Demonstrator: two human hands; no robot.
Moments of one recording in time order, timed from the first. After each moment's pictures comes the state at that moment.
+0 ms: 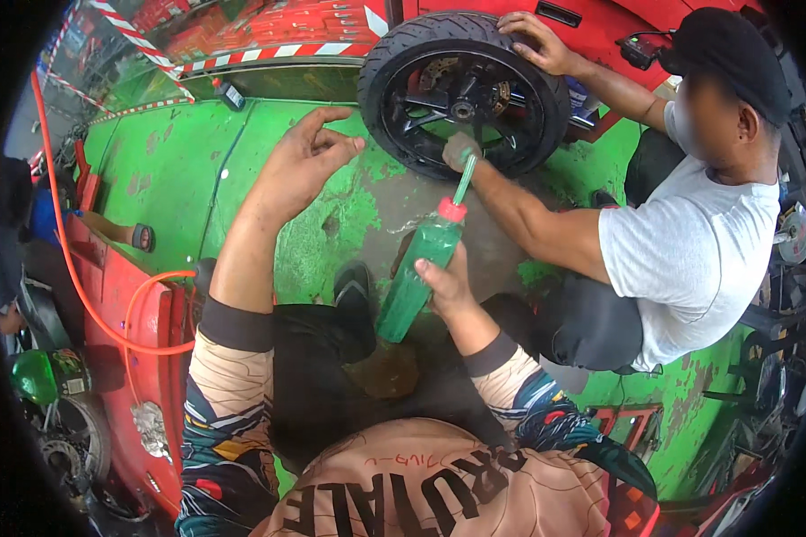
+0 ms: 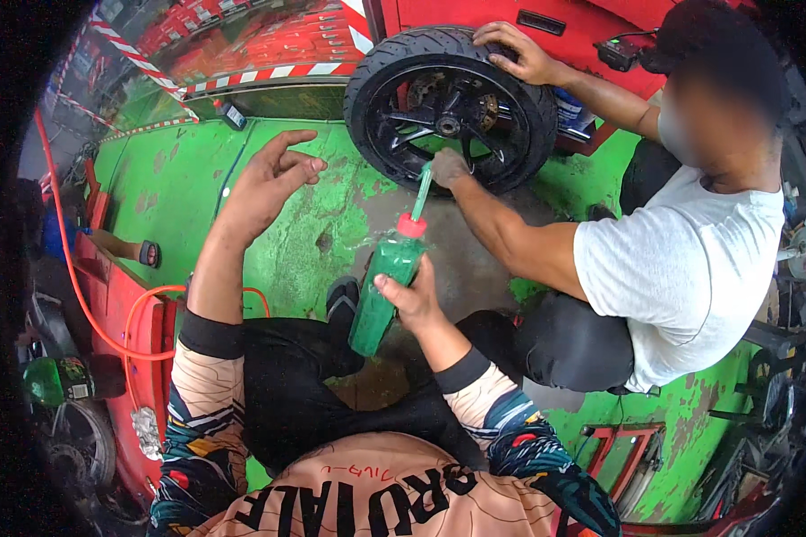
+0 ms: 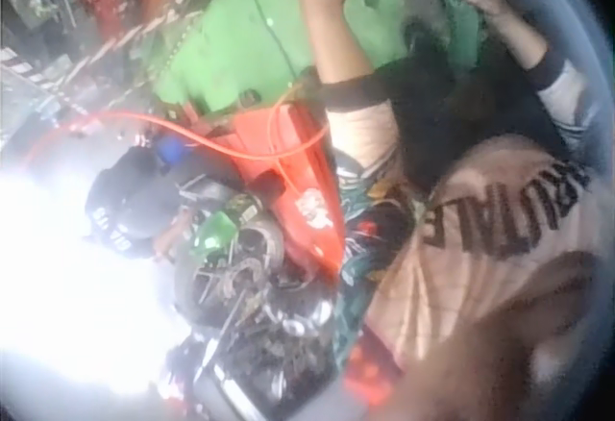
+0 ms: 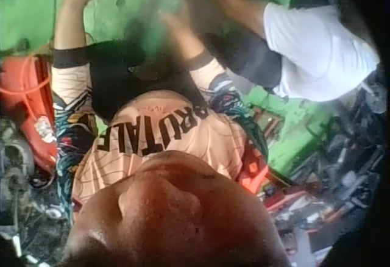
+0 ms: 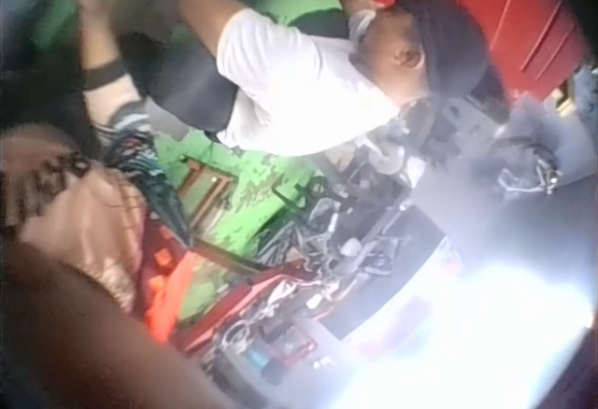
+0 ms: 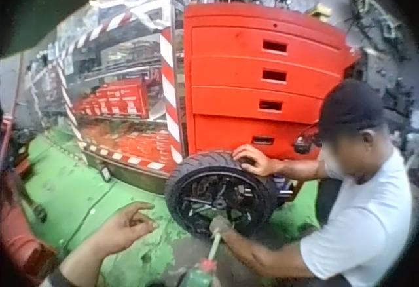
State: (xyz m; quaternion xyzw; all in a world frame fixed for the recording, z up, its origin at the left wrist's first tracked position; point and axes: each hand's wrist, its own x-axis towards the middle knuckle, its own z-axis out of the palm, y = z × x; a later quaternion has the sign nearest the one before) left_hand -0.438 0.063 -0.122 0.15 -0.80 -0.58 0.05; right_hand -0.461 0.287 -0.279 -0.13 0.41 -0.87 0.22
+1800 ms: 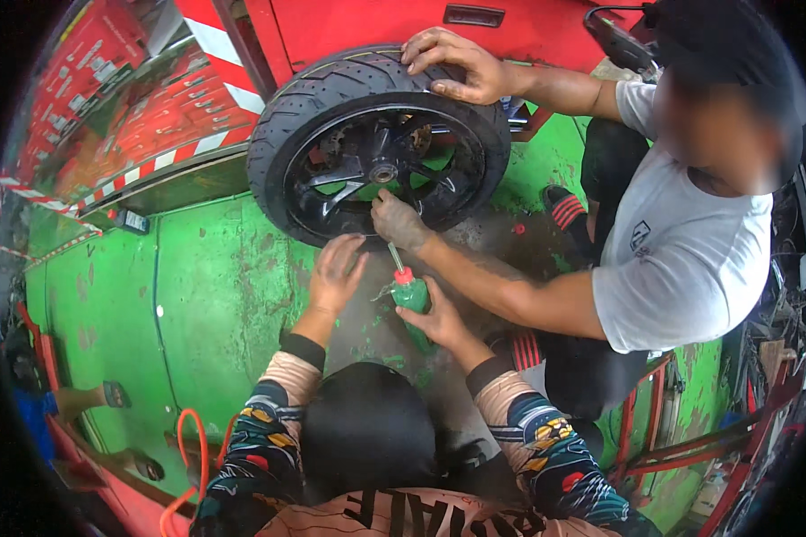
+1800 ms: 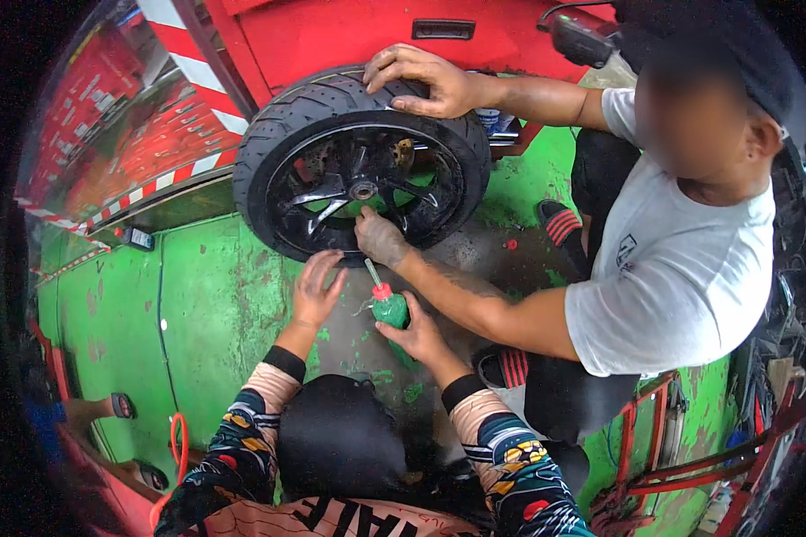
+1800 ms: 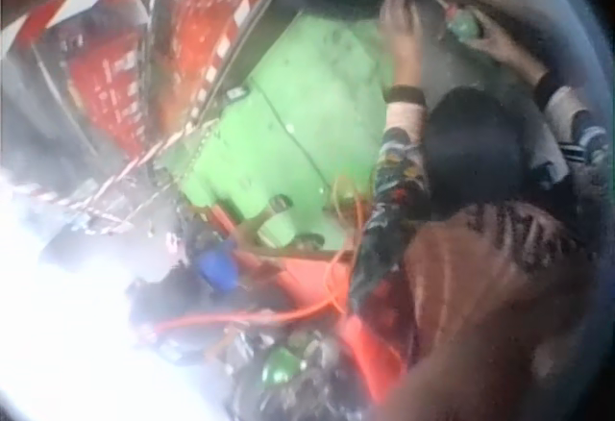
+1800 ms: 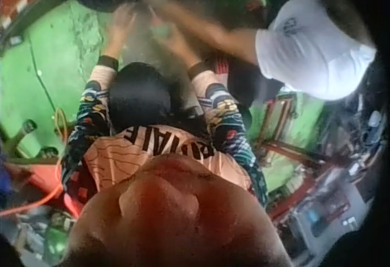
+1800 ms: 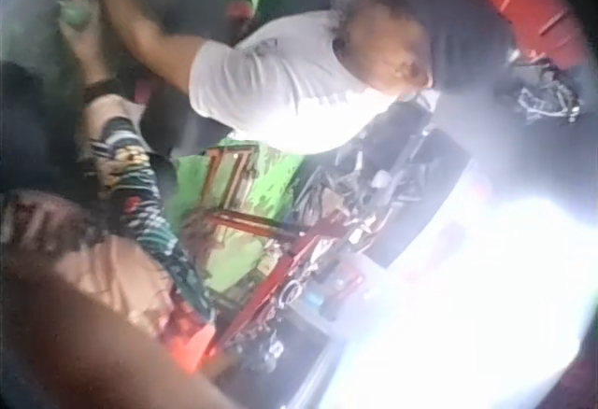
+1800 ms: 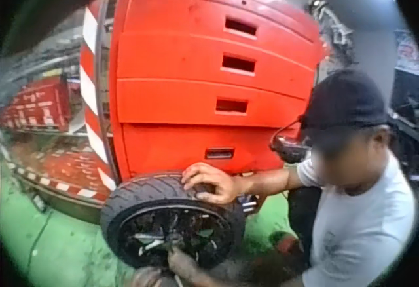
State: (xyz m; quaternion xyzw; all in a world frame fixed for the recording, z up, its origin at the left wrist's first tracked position) left_hand -0.589 0.055 -0.407 -0.10 -0.89 -0.35 0.27; right_hand -0.554 0.290 -0.417 -0.04 0.81 -0.55 0.21
